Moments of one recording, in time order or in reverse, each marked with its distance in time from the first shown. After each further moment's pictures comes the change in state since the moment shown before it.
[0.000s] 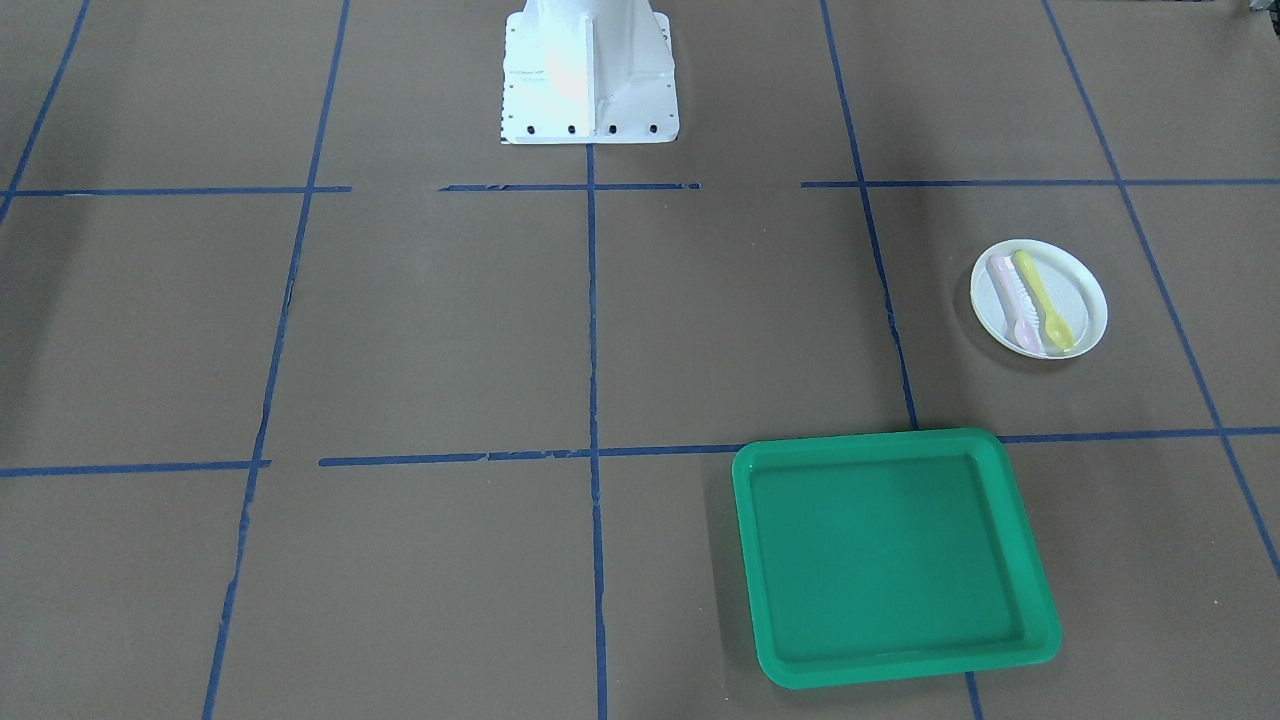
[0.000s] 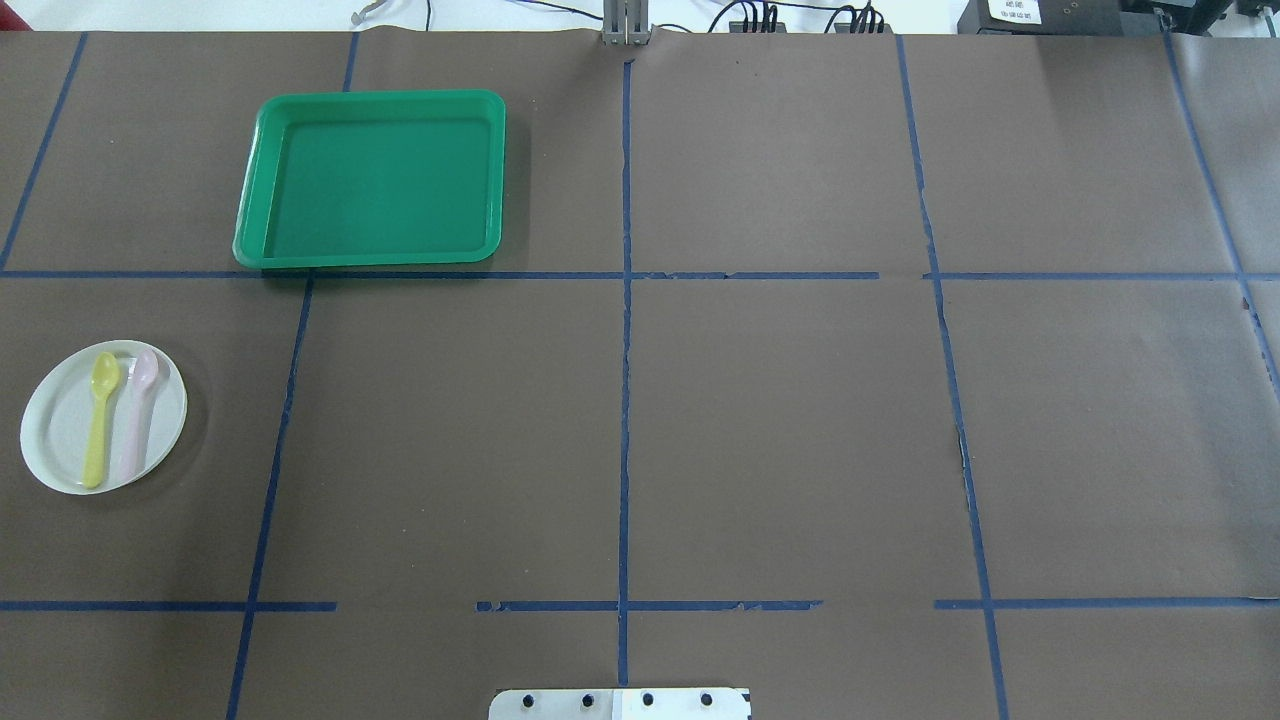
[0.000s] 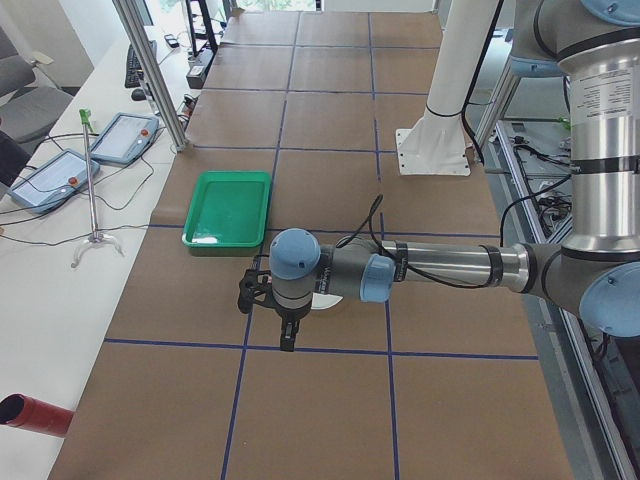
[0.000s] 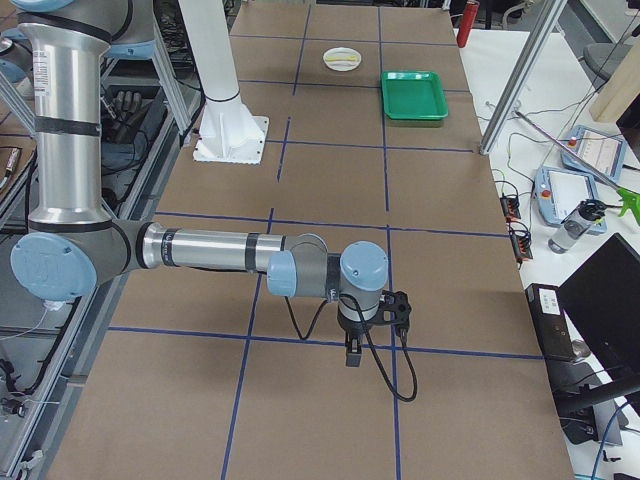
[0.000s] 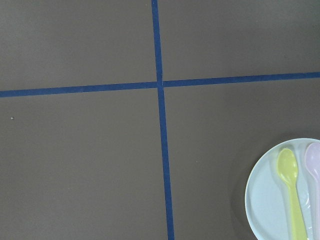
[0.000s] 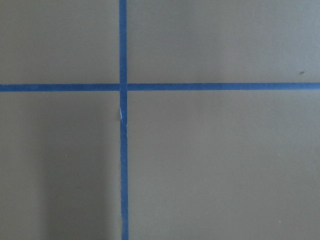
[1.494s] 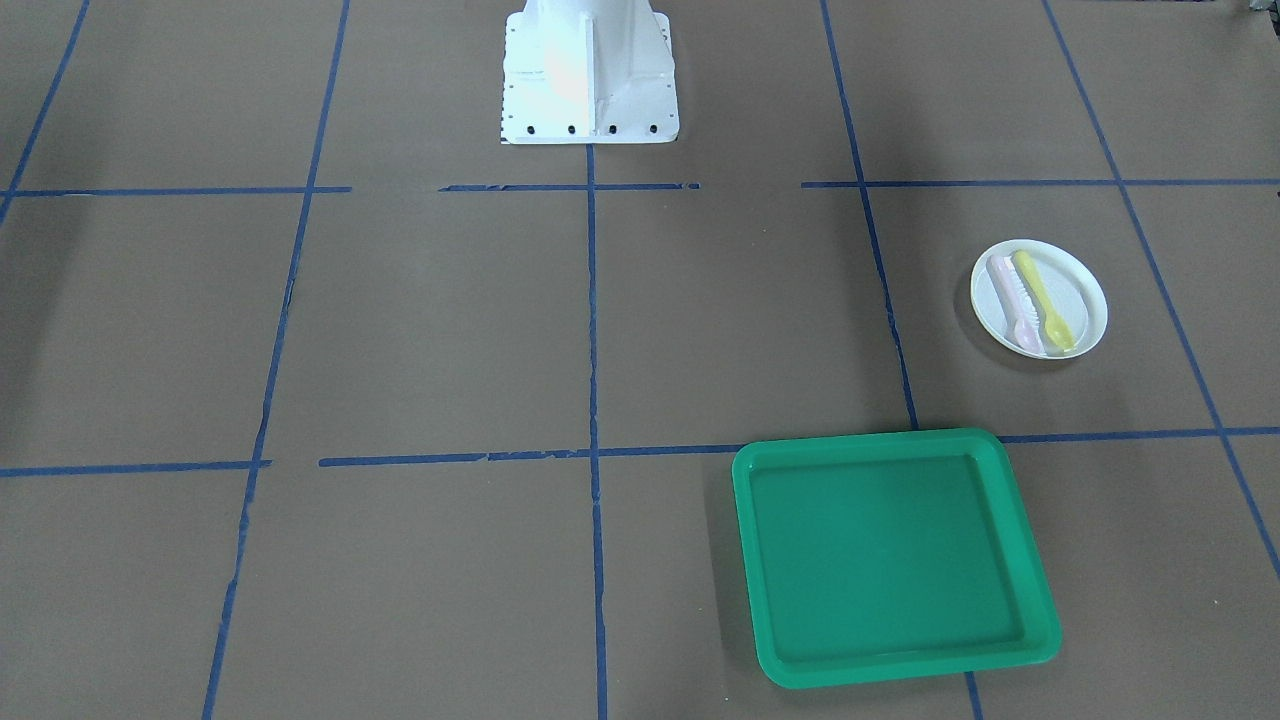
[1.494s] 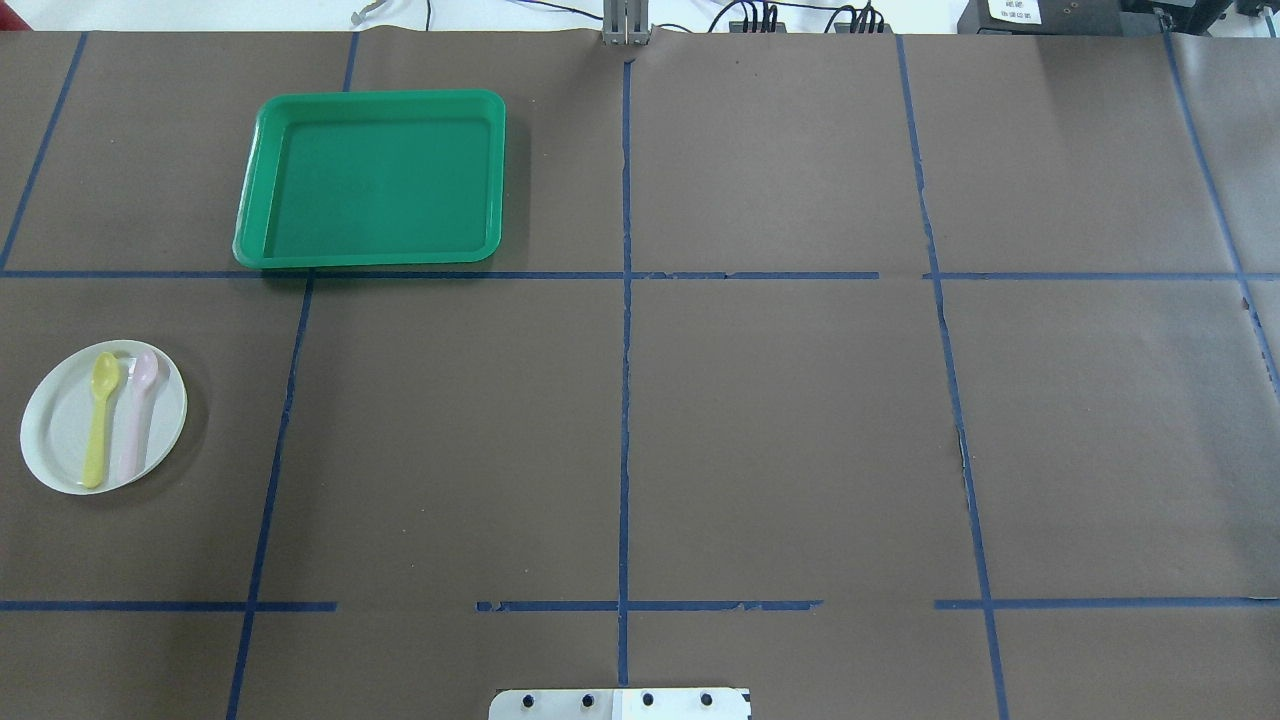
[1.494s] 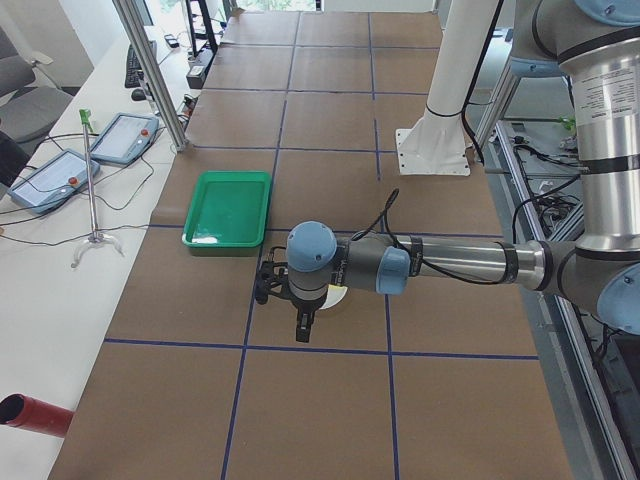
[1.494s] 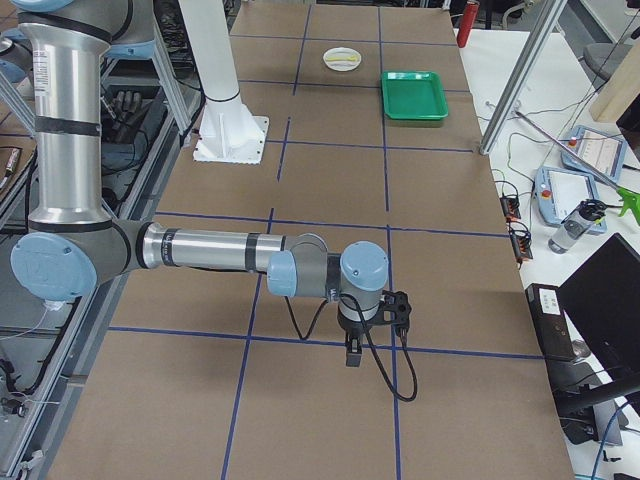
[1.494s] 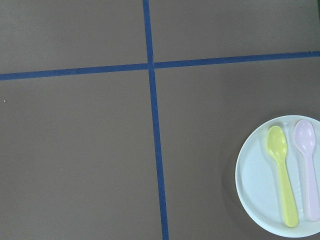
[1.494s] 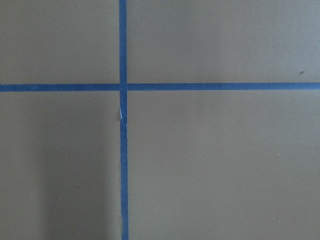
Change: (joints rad) left arm 0.032 0.064 -0.092 0.030 -0.026 0.006; right arm 0.000 0.000 0.000 0.000 0.000 0.000
